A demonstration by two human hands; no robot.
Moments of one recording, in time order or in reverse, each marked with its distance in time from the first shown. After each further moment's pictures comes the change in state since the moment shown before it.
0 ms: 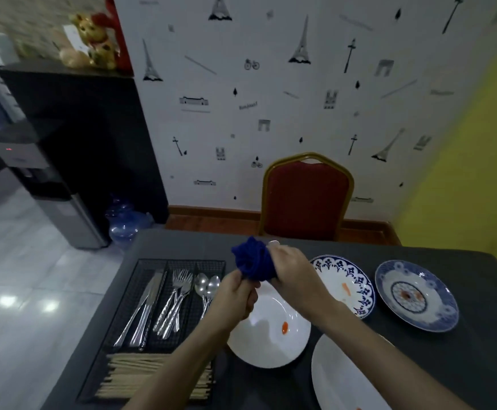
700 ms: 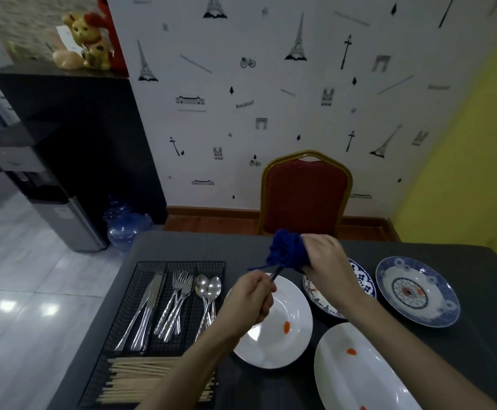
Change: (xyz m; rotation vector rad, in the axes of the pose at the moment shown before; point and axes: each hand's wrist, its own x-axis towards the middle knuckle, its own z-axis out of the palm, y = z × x) left_hand -0.001 0.005 0.013 0.046 -0.113 0.061; right_hand -0.011 0.039 -0.027 -0.201 0.101 0.120
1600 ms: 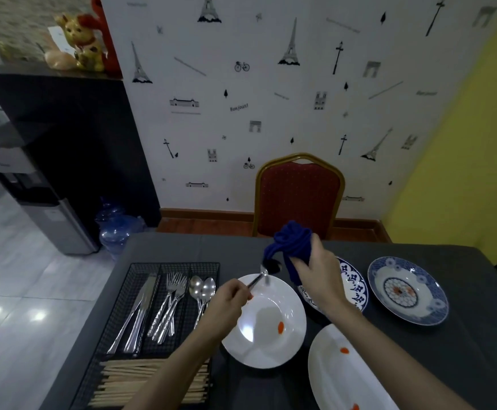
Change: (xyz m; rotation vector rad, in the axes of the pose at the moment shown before) left_hand 0.005 -0.035 -0.020 0.160 0.106 -0.085; right_hand -0.008 -0.013 0.013 0.337 0.126 0.398
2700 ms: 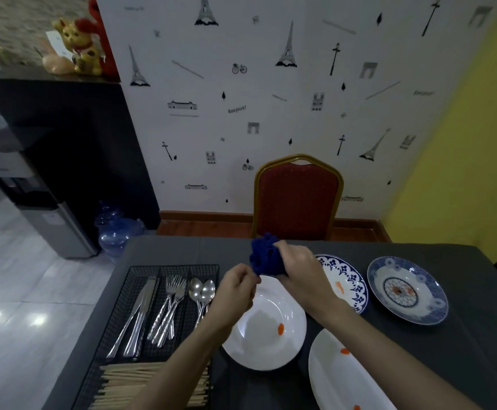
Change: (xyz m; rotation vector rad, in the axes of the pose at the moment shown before) left_hand 0.009 0.027 0.007 -0.151 -0.012 0.077; right_hand 0.002 -0.011 0.012 -0.215 -0.134 -0.423
